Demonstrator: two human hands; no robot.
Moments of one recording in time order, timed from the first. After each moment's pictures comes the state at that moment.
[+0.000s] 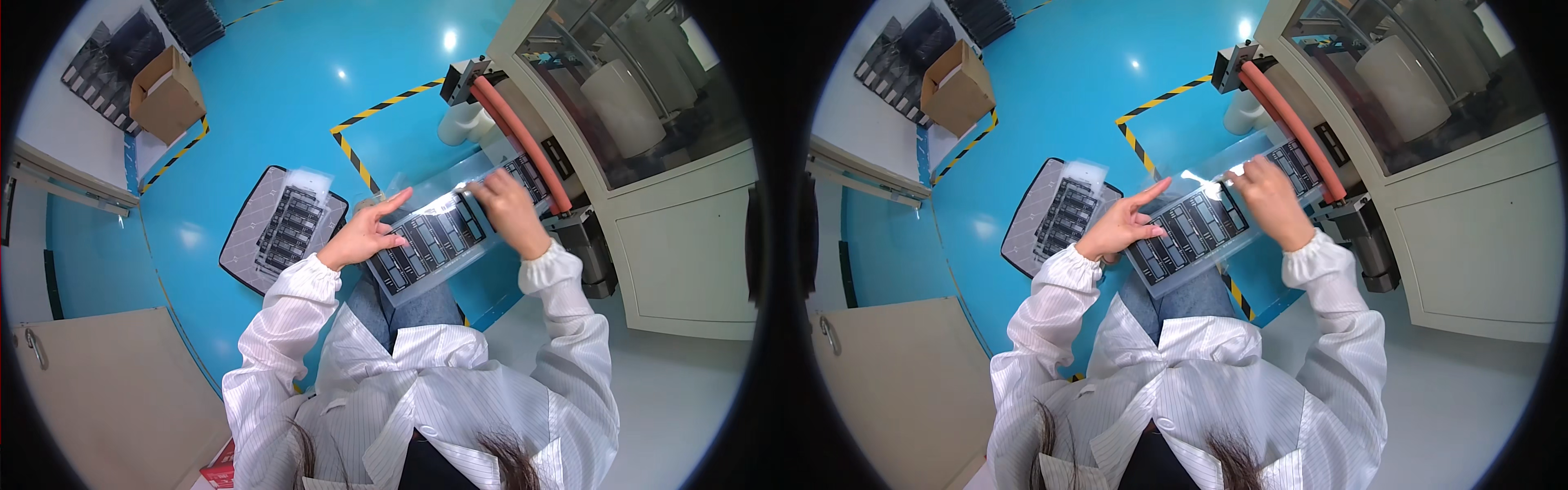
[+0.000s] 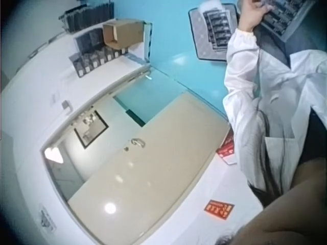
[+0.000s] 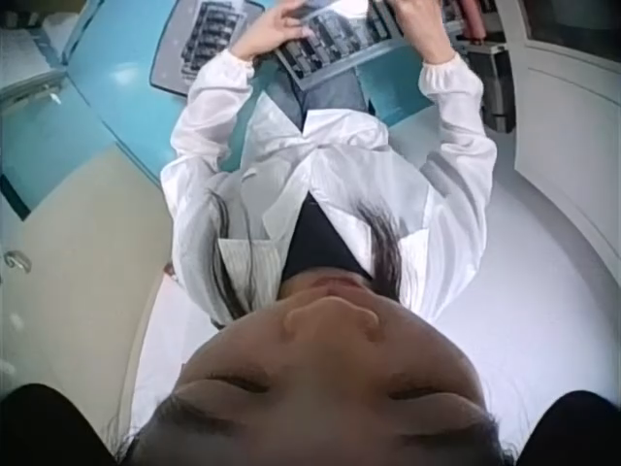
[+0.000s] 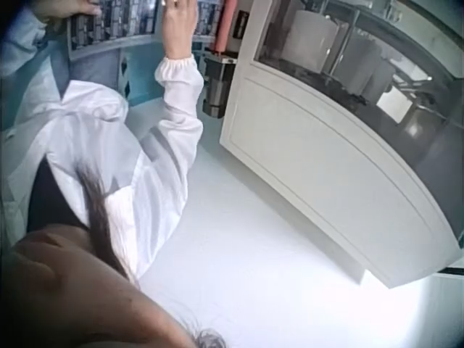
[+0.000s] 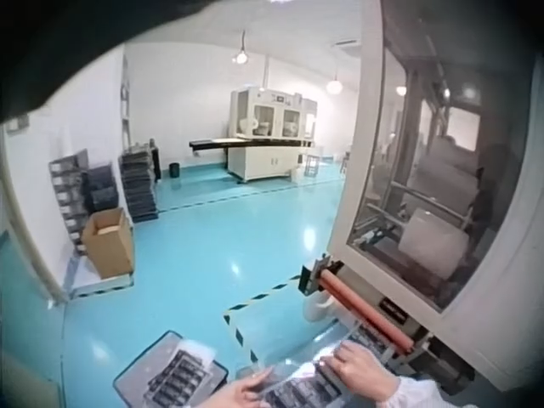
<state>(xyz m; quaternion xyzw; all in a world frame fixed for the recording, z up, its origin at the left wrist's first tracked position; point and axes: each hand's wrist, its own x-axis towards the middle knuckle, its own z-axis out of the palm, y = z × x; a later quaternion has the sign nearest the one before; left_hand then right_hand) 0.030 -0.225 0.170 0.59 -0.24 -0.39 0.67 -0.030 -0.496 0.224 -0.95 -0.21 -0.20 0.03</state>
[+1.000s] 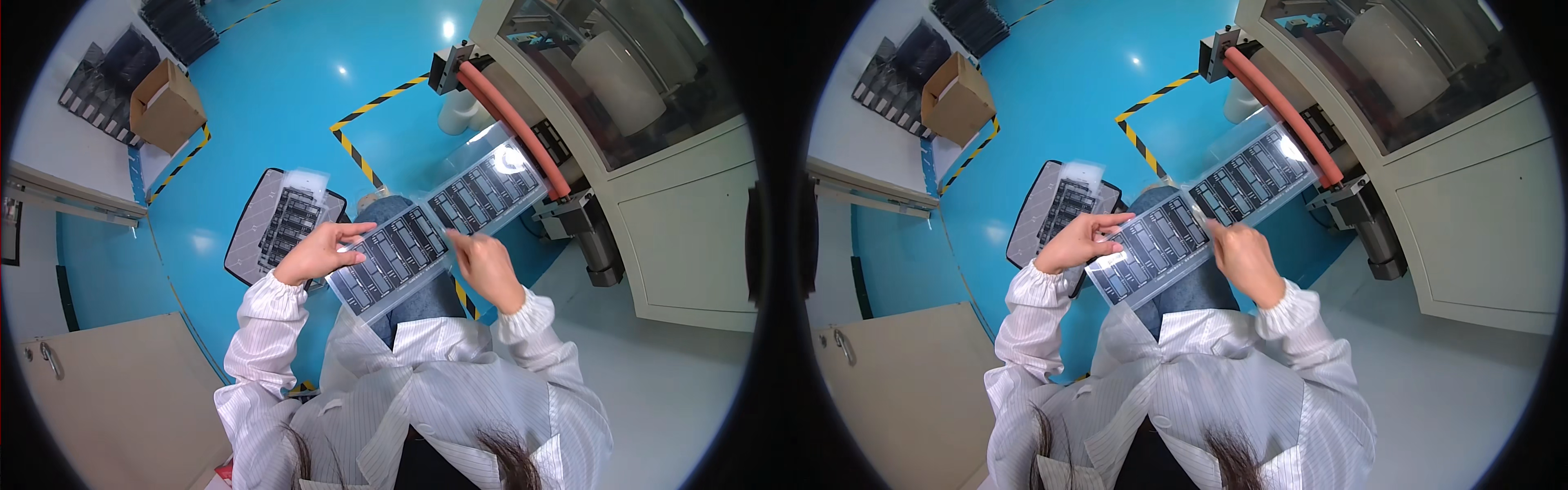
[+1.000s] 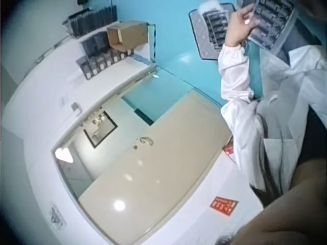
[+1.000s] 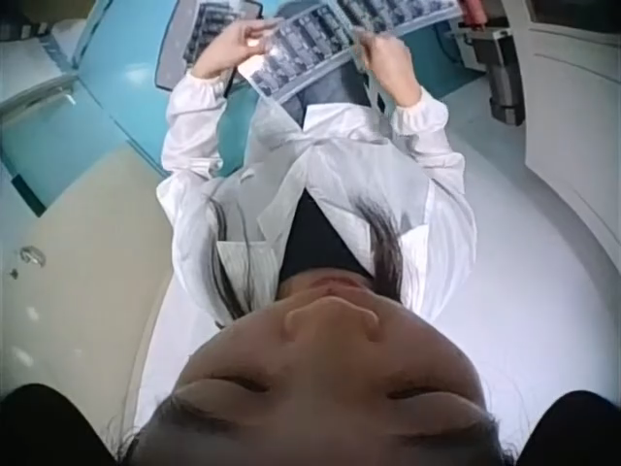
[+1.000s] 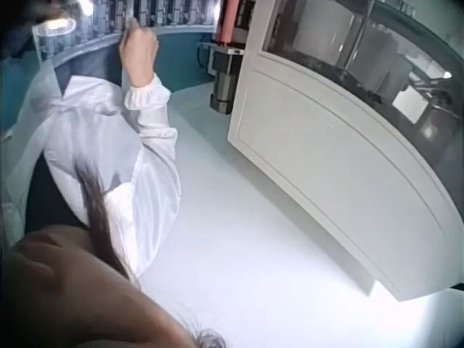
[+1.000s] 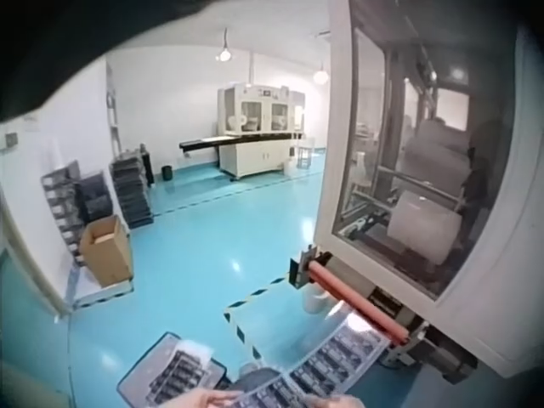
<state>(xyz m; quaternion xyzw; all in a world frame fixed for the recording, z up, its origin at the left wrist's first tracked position) 0.025 -0.181 0.187 0.66 -0.20 -0.48 0.55 -0.111 -0.448 0.201 -0.97 -0.01 -0.04 0.23</state>
